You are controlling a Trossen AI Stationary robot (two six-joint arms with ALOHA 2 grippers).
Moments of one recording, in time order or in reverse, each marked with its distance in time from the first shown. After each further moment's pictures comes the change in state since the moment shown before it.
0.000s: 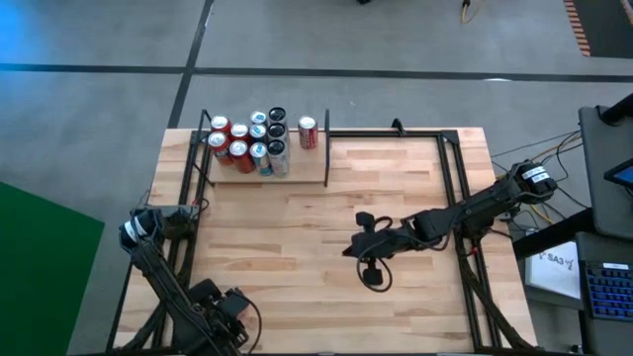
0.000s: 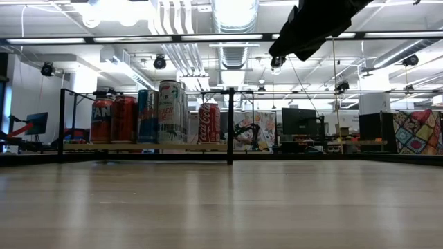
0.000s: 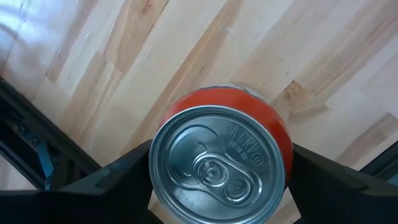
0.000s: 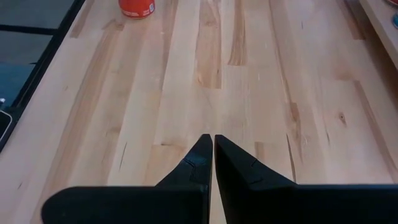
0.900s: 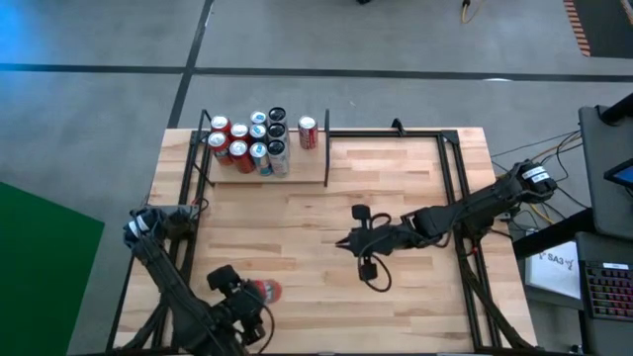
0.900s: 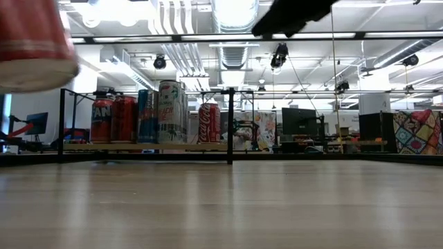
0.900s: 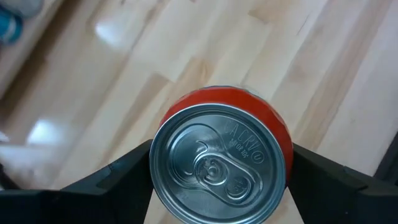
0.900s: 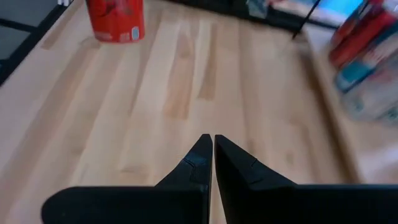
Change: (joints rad) left arm 0.058 0.001 0.232 -0.138 -0.421 0.181; right arm -0.008 -0.001 0.063 0.008 0.106 -0.180
